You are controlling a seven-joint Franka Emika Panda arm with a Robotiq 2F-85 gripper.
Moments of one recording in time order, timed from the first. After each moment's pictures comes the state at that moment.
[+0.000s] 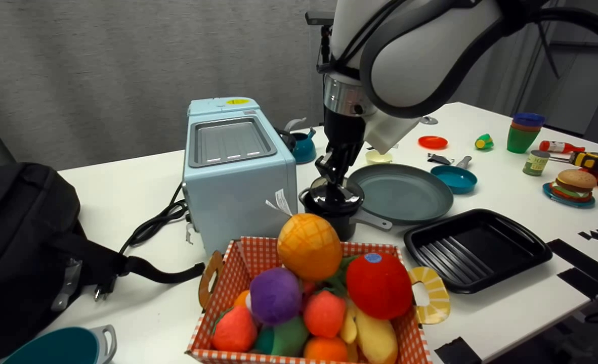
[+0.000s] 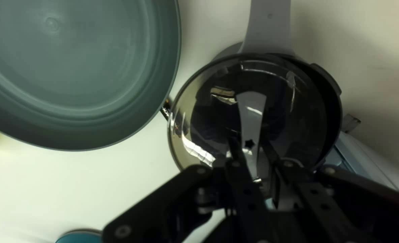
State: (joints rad) arm 0.27 0.84 -0.03 -1.51 -0.12 2.55 0.15
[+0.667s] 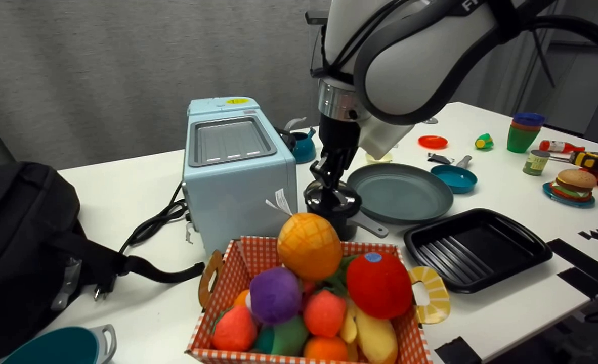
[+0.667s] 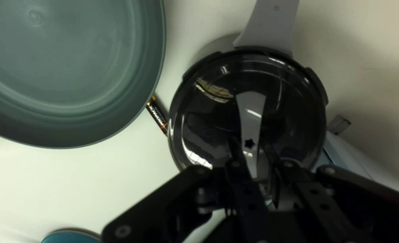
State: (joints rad) arm 0.29 0.86 -0.03 -1.49 -0.12 2.54 0.15
